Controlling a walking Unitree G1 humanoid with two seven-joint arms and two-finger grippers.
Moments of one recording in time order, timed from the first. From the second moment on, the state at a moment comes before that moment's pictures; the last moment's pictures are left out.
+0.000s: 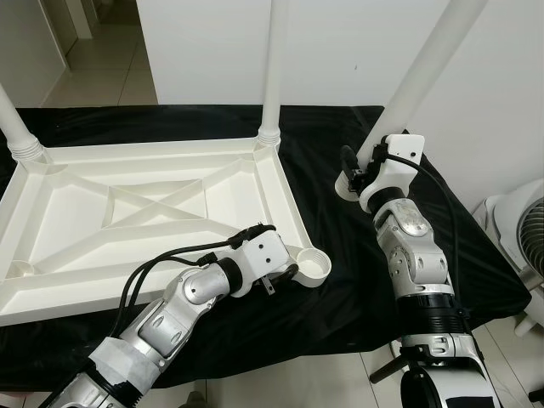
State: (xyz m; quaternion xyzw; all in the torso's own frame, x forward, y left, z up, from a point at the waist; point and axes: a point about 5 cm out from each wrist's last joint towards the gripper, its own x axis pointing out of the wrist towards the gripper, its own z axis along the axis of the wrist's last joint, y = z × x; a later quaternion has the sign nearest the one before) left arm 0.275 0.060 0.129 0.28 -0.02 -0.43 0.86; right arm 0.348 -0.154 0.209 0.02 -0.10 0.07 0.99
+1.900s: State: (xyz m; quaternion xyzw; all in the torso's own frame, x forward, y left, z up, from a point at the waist) left arm 0.310 0.059 0.126 0.28 -0.01 -0.45 0.85; right arm 0.349 -0.142 0.204 0.03 -0.08 0.09 0.99
